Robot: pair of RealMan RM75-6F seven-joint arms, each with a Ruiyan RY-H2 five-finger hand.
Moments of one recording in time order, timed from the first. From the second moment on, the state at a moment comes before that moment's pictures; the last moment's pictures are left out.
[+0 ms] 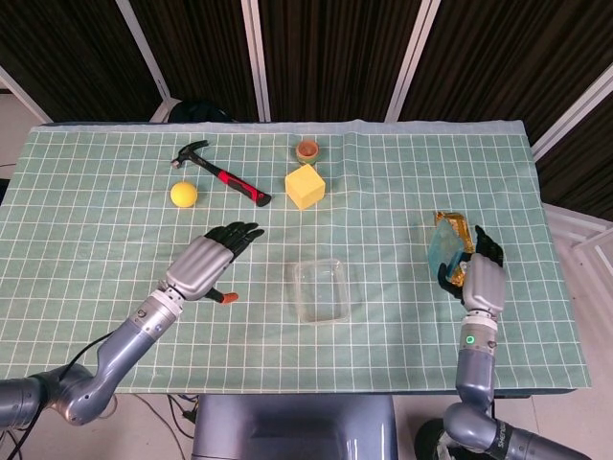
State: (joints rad) left arm -0.84 -1.26 -0.08 -1.82 1.20 1.02 0.26; right arm 0.38 -1.59 0.45 -1.67 -0.82 1.39 -0.49
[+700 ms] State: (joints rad) left arm -0.57 -1.08 0.09 -1.87 1.52 1.23 0.07; right arm 0.23 -1.30 0.30 -1.87 -0.87 1.35 -0.38
